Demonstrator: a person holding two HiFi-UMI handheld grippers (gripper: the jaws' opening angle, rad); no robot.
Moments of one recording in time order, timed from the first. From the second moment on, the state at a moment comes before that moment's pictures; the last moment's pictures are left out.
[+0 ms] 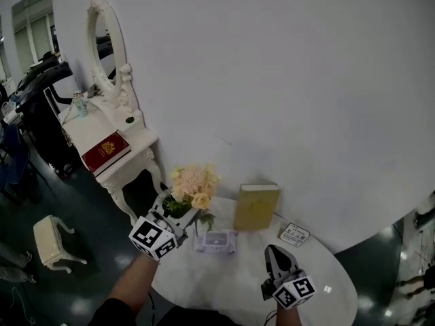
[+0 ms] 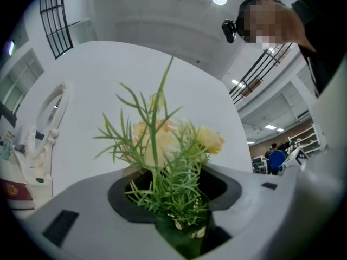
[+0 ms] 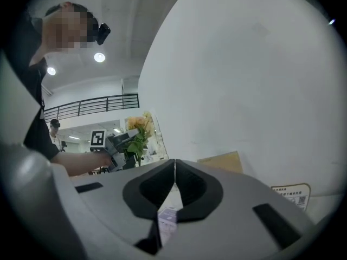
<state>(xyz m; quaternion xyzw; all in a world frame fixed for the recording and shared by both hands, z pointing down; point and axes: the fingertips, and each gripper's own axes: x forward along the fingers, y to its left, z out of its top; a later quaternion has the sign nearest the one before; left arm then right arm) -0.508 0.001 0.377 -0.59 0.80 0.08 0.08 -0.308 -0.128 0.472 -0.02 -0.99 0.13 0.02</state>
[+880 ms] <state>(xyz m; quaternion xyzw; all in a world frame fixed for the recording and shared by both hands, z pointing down) -0.583 -0.083 0.408 -0.56 0.82 0.06 0.06 -0.343 -0.204 0.522 0.00 -0.98 0.17 0.07</state>
